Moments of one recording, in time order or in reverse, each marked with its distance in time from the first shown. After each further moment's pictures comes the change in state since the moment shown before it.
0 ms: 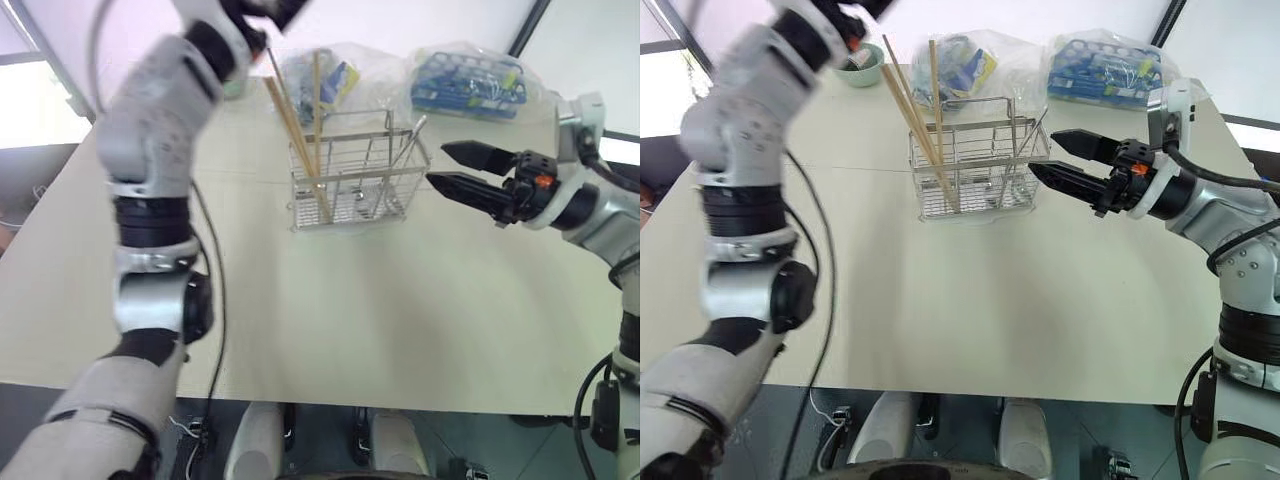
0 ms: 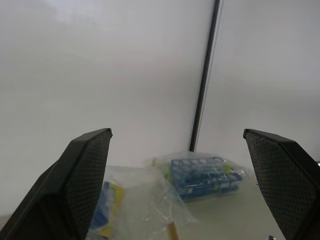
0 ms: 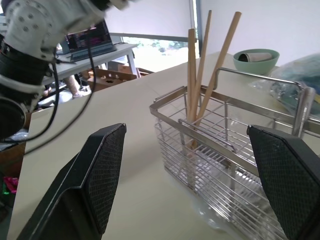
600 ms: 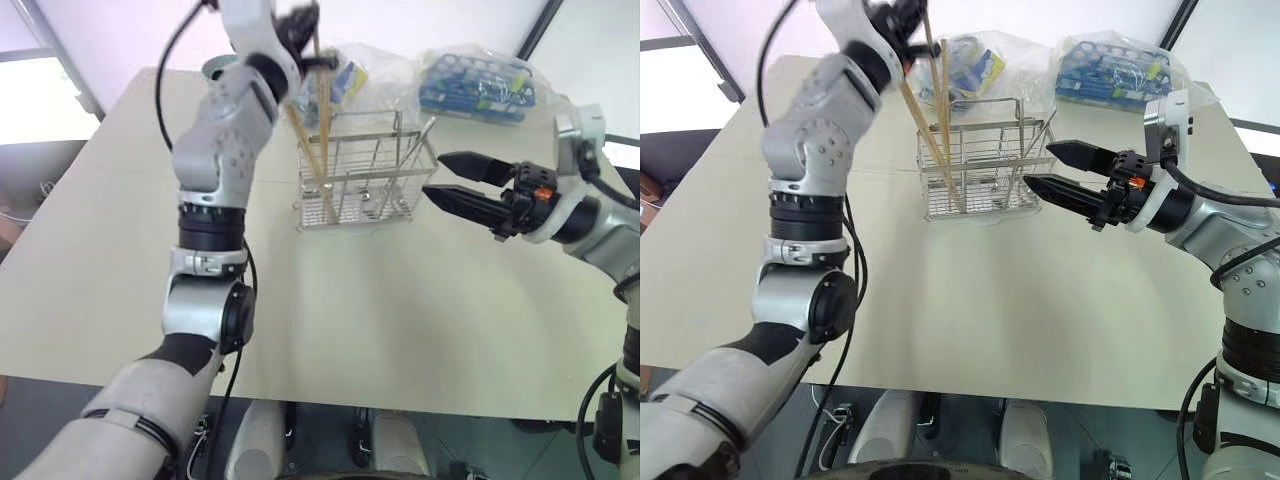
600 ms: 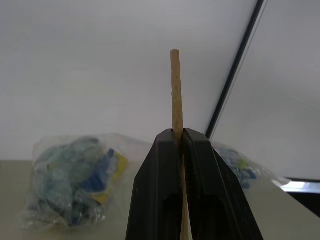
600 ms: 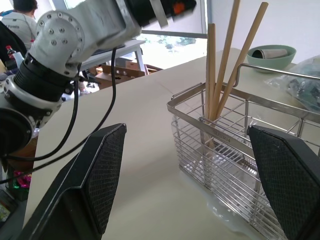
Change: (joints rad) left arm 0.030 -0.385 -0.026 0.112 0.098 -0.051 0.331; right arm 0.079 0.012 -0.047 -0.139 0.083 0.060 -0.079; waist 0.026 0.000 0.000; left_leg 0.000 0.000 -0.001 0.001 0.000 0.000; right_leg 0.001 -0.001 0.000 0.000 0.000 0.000
